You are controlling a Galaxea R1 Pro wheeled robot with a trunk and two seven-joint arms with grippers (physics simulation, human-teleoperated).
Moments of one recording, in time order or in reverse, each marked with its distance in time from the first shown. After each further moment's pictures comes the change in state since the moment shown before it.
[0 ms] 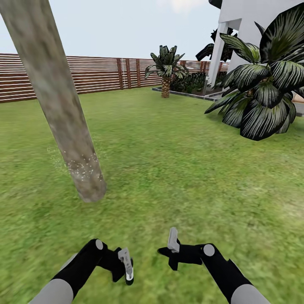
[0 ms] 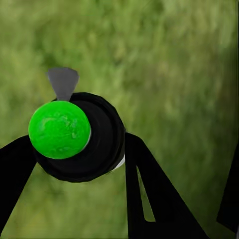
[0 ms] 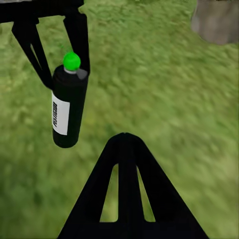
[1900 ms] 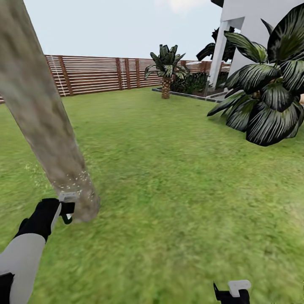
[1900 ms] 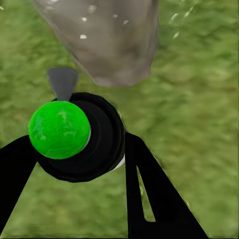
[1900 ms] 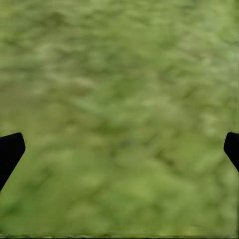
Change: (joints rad) left arm -0.284 0.184 0.496 -0.004 0.445 0.522 0.896; right arm 0.150 -0.104 -0.295 0.546 -0.244 -0.203 -0.948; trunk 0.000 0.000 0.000
